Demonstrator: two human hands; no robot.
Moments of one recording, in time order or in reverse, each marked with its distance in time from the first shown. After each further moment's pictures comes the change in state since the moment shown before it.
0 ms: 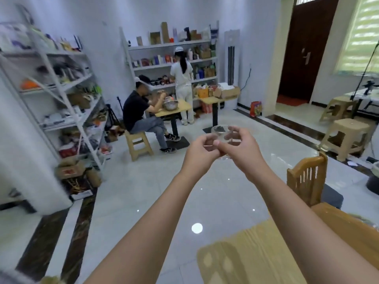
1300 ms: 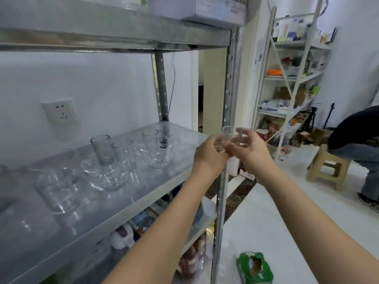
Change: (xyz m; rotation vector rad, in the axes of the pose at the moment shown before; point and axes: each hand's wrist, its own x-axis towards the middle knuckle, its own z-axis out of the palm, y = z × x) left_hand -0.278 -0.025 -0.531 0.349 1.102 -0.247; right_hand -0.206 -0.173 0.566 0.228 -1.034 -0.306
